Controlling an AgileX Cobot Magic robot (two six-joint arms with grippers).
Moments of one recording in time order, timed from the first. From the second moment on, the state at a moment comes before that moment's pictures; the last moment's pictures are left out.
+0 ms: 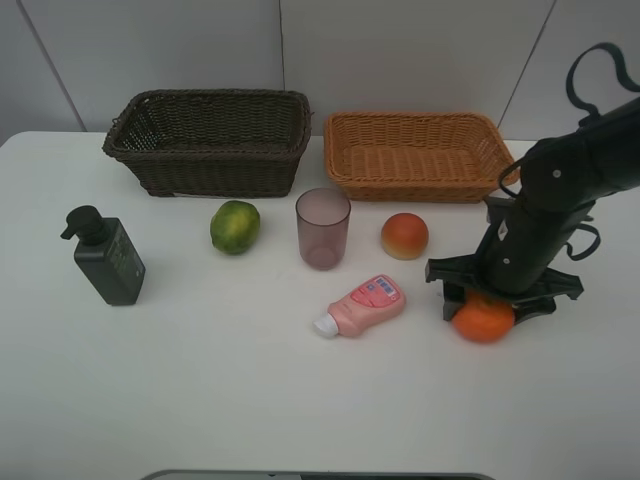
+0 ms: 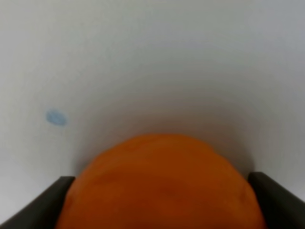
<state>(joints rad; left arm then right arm) -0.09 -0.01 -0.50 0.04 1.06 -0.04 0.36 1.81 -0.77 -0.10 0.60 0.54</state>
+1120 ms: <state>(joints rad) -0.09 -0.01 -0.50 0.04 1.06 -0.04 0.36 1.71 -1.13 -0.15 0.96 0.37</state>
